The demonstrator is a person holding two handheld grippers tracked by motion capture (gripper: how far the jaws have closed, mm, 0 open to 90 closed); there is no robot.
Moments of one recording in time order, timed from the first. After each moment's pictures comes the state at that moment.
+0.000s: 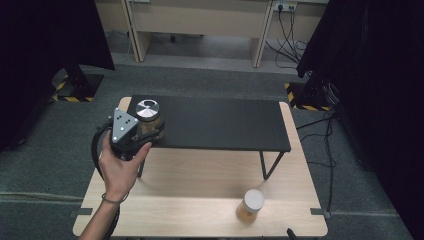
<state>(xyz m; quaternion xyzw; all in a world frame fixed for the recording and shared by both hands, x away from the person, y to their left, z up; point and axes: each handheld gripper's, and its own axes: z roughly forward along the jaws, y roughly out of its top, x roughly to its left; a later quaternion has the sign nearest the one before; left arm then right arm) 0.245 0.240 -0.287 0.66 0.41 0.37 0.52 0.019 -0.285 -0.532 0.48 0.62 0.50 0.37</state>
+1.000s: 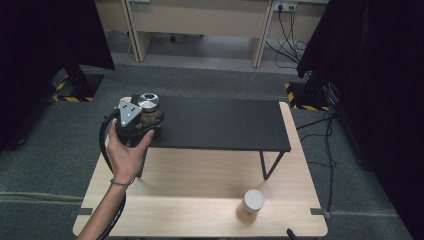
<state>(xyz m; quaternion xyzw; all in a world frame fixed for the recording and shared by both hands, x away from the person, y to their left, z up) 0.283 0.233 -0.297 0.65 0.44 0.38 0.49 0.018 -0.286 -0.532 0.48 0.62 0.50 0.38</state>
